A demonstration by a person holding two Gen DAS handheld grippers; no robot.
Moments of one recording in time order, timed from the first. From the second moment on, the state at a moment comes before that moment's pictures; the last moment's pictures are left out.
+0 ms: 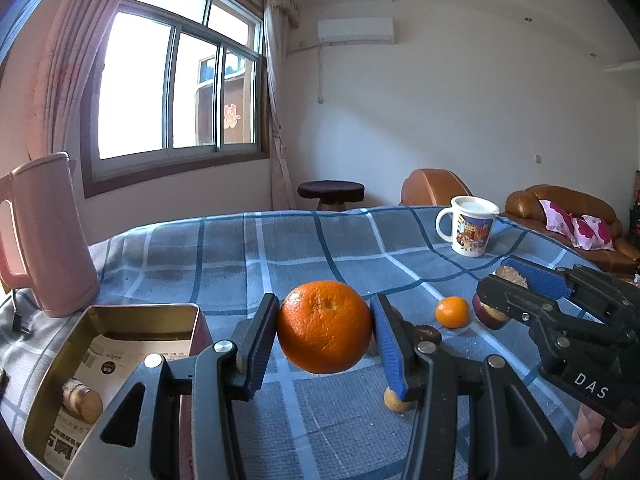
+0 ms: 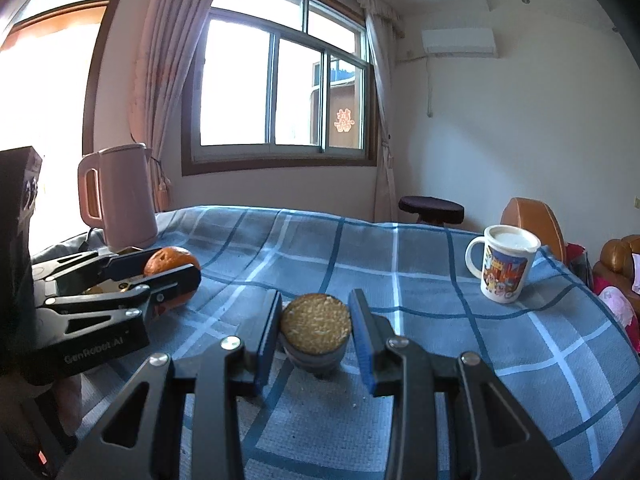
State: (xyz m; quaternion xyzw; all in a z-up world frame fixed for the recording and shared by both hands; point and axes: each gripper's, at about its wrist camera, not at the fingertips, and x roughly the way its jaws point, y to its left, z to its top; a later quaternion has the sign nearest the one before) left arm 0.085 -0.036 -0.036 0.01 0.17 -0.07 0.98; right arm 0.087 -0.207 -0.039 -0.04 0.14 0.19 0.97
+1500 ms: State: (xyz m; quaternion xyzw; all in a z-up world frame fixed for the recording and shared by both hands) left arm 0.053 0.026 -0.030 -0.01 0.15 0.00 0.99; right arm 0.091 -0.128 -0.024 -0.09 0.13 0.26 0.95
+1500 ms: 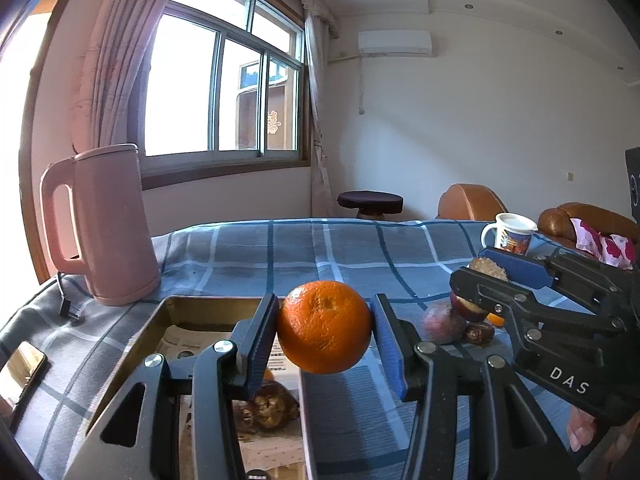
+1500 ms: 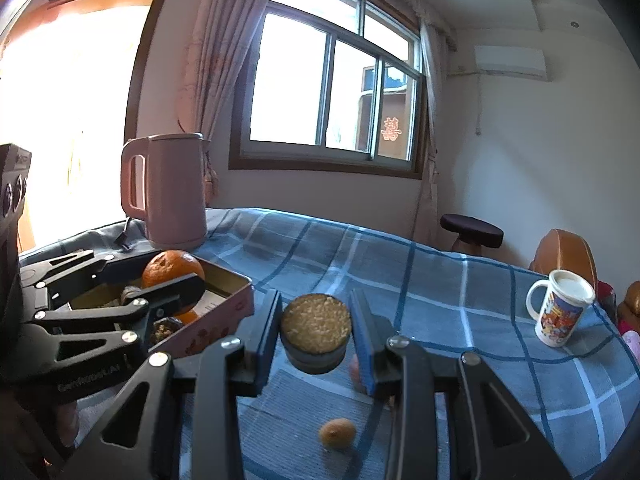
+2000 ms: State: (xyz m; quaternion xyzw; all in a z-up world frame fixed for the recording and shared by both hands) left arm 0.044 0.052 -0.025 -0.01 0.15 0.03 0.99; right arm 0.095 -0.095 -0.016 -0.10 0.13 0.29 0.94
